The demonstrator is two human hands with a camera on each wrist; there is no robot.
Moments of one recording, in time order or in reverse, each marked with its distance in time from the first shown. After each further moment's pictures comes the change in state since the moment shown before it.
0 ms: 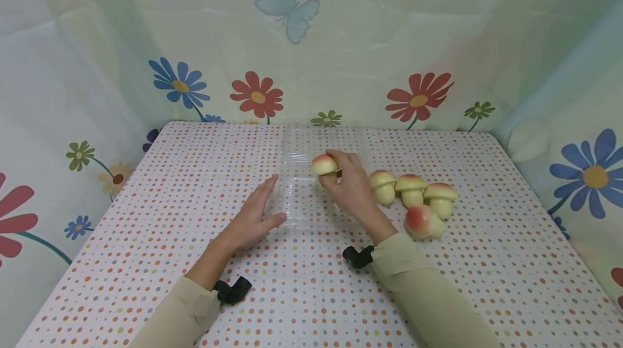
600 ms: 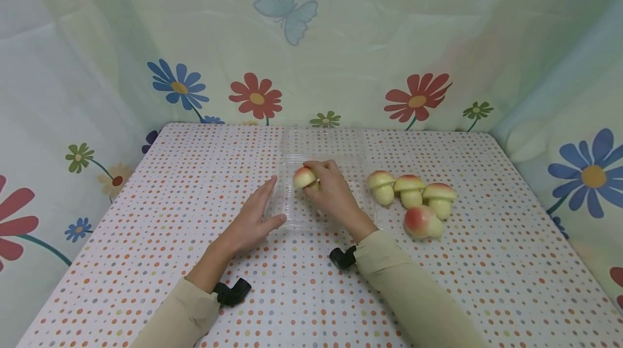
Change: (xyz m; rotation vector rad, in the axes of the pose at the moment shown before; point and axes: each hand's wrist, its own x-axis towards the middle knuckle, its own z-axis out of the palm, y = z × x) left_hand -0.001 0.000 0.002 0.026 0.003 -0.009; right_hand 0.004 -0.008 0.030 -0.048 -0.133 -0.008
